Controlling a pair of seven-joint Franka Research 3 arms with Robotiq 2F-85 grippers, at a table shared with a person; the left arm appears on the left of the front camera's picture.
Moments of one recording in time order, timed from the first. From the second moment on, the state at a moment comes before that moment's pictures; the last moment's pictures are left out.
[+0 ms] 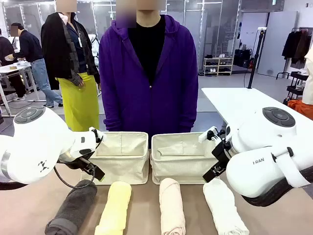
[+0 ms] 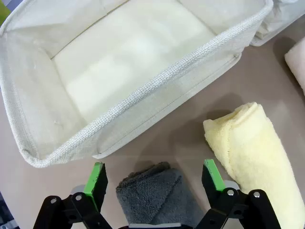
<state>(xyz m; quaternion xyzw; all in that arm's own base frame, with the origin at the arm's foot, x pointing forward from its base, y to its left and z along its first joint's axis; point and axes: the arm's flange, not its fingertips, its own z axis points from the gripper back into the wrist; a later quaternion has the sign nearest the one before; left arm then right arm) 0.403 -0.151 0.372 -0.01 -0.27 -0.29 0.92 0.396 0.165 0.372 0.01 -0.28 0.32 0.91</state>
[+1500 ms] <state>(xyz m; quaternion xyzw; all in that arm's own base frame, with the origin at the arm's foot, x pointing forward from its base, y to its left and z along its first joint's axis) 0.410 -0.154 0.394 -0.02 -0.27 -0.28 0.92 0.410 0.160 0.413 0.02 -0.27 0.30 0.91</state>
